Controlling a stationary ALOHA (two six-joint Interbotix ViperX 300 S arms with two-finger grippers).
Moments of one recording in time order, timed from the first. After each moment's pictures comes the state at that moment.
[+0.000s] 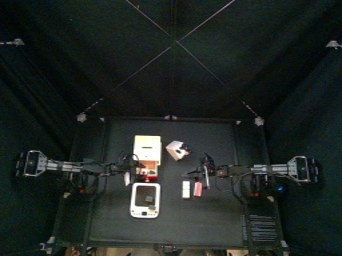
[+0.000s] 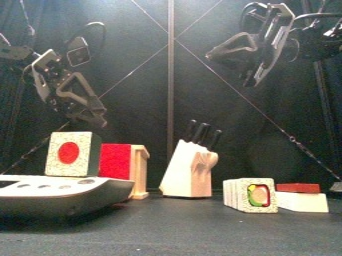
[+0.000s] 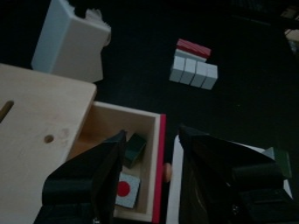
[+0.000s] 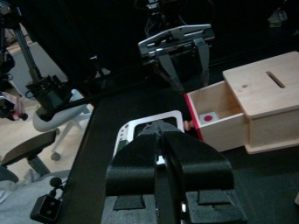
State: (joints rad) left arm 0.08 -0.49 1.14 -0.14 -0.23 0.01; right arm -0.15 -0.43 0.97 -0.47 -0.52 0.70
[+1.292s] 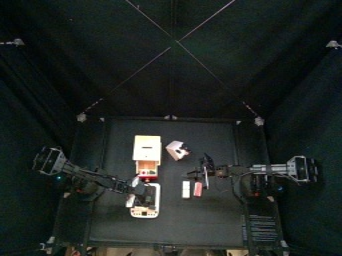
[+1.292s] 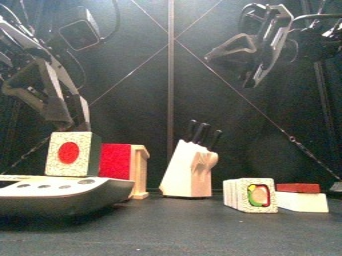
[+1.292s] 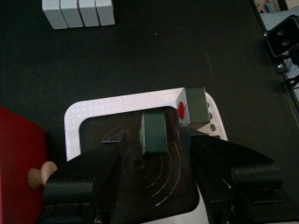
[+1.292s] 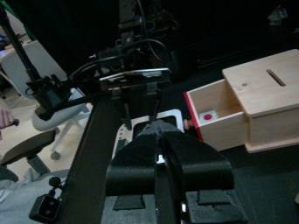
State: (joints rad) left arm -0.25 -0.23 0.98 -0.09 -0.05 0.01; right arm -0.15 -0.42 0.97 -0.47 -0.52 0.70
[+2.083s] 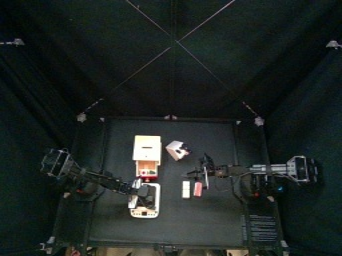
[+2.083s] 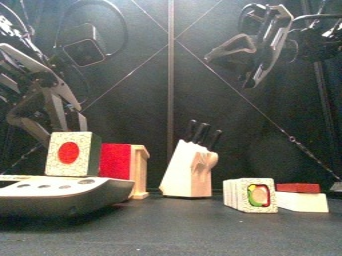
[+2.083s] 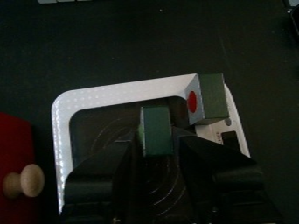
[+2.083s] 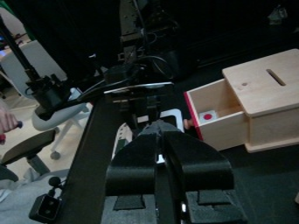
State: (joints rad) left arm -0.25 -0.12 0.97 -0.09 -0.07 0.01; right arm -0.15 -0.42 0.97 -0.47 -0.52 0.70
